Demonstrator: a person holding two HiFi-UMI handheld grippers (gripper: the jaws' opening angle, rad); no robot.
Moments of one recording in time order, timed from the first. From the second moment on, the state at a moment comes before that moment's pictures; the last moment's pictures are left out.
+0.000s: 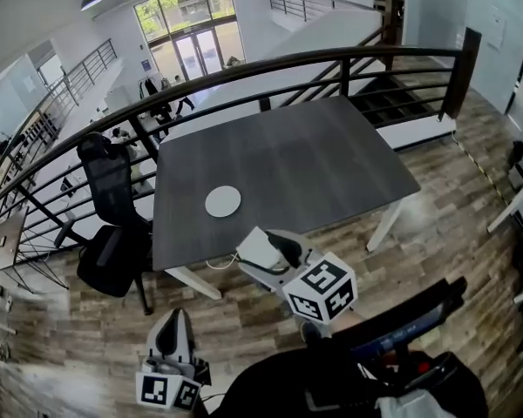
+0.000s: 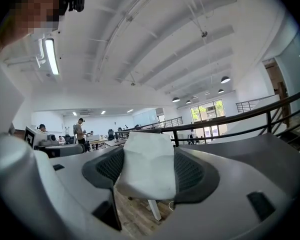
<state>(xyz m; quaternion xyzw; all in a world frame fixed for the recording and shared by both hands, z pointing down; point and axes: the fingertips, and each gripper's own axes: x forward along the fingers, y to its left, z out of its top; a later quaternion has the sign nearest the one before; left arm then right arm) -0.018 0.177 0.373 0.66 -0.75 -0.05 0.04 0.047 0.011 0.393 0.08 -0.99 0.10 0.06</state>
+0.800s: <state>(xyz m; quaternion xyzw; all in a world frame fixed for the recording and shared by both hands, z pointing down) -0.025 0.066 0.379 0.62 -0.79 0.00 0.04 0.028 -0.105 0.400 0.03 -0.99 0.09 0.05</state>
